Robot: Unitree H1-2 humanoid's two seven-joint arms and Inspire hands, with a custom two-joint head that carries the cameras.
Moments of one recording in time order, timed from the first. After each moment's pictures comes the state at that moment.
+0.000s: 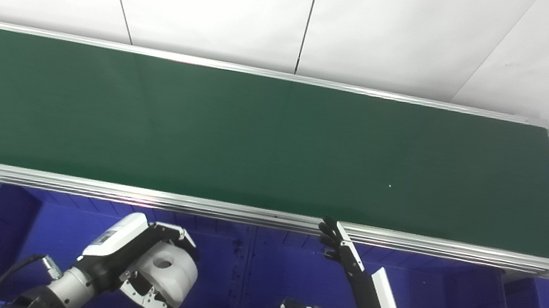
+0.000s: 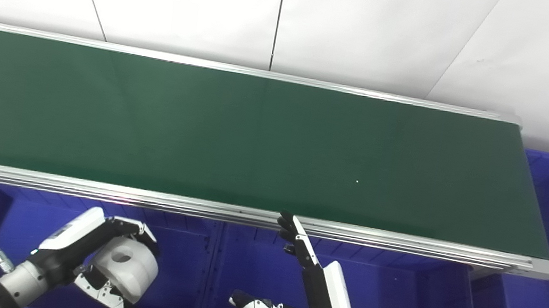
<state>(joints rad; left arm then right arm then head) 0.25 0.40 -0.35 -0.17 0.49 -0.07 -0.33 0.65 -0.09 0.25 -0.39 -0.42 -0.16 0.00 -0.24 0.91</state>
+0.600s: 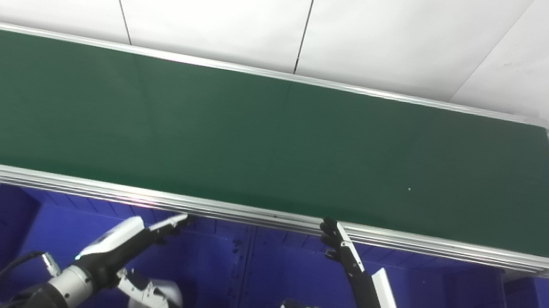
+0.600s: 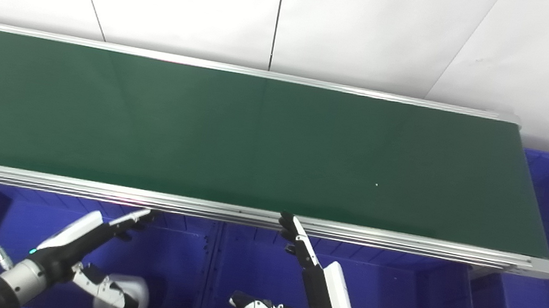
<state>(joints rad) 0.27 0.36 -0.29 -0.18 0.32 -0.07 -0.35 0.65 -0.09 0.25 -0.39 -0.43 -0.15 0.01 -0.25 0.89</state>
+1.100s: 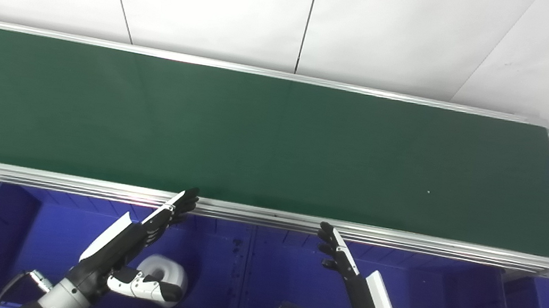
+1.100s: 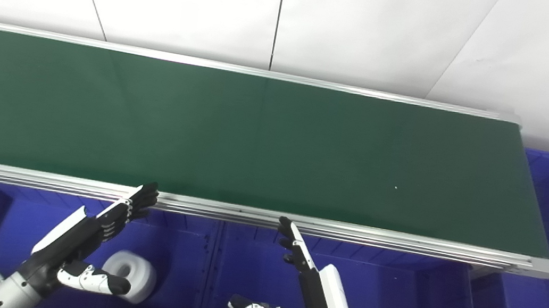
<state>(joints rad) 0.32 0.32 -0.25 -0.14 -0.01 -0.27 -0.39 0.65 -0.09 0.25 -0.39 -0.46 -0.07 0.04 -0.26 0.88</state>
